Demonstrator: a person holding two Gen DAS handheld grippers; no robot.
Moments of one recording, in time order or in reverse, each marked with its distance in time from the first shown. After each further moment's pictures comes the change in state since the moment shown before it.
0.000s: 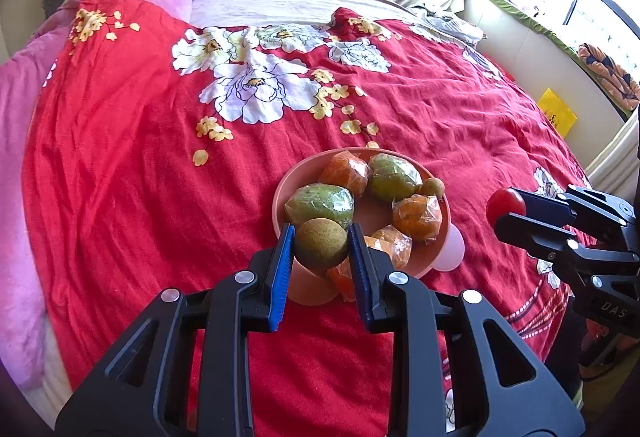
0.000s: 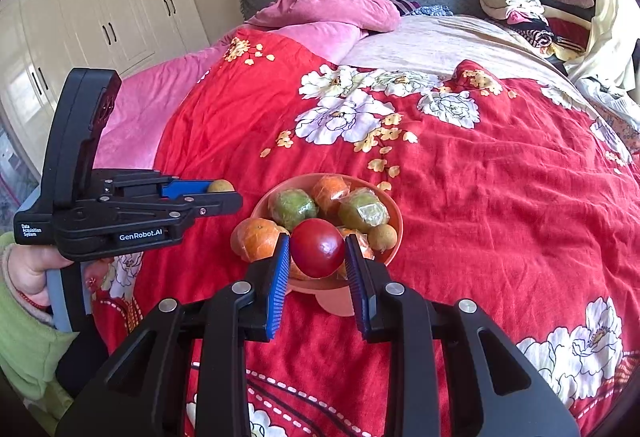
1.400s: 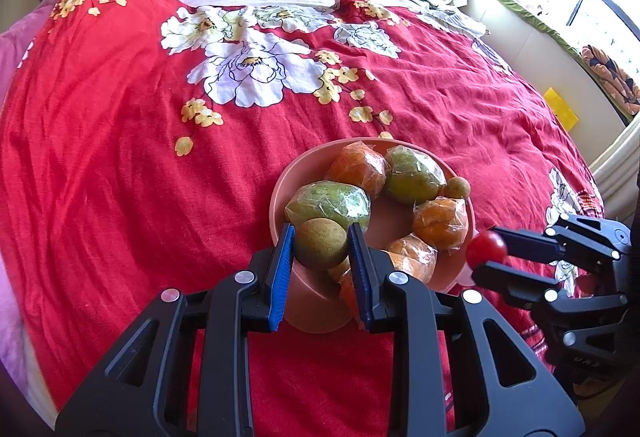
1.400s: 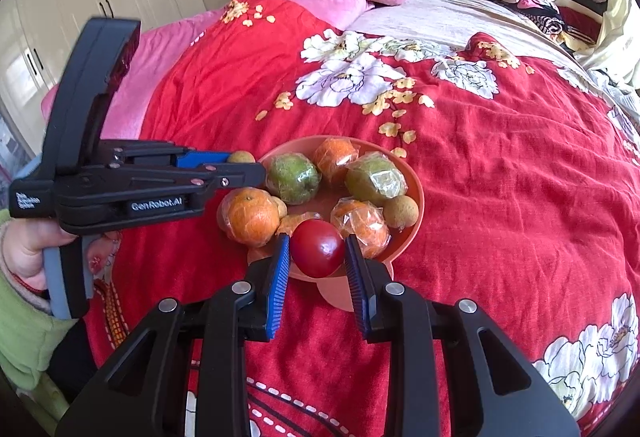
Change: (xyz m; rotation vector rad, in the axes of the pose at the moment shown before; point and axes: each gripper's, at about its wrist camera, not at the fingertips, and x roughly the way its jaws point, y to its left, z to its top) left arm 0.037 0.011 0.001 -0.022 0.032 -0.025; right arm 0.046 0.004 -0.014 -0.030 0.105 -0.008
